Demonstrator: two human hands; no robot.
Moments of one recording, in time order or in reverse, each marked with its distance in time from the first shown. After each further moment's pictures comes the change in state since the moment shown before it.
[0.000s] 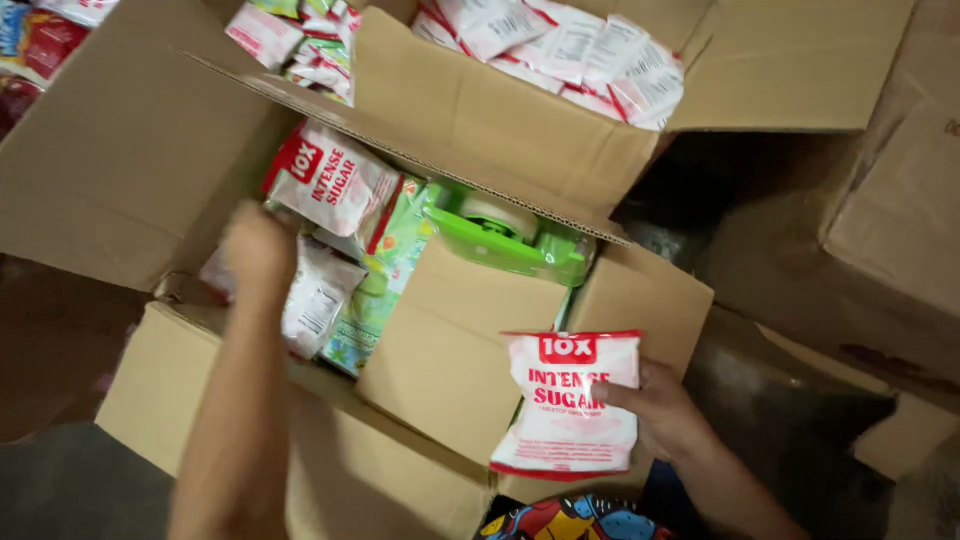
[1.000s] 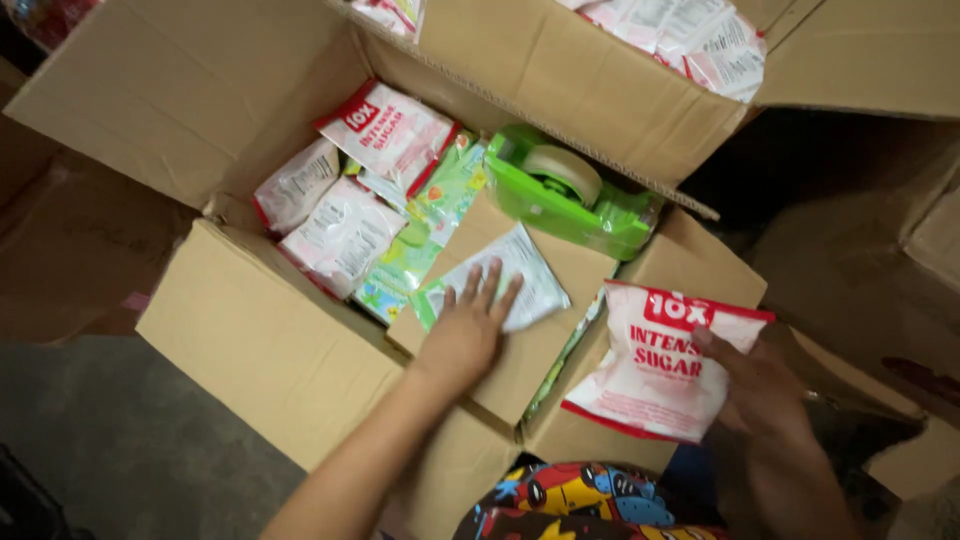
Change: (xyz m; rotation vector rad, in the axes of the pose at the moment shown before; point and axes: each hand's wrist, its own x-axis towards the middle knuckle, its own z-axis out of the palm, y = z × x) left_hand -0.217 0.152 -0.080 -0.074 -0.571 0.696; right_hand 0.002 -0.031 -0.047 0.093 0.052 -0.207
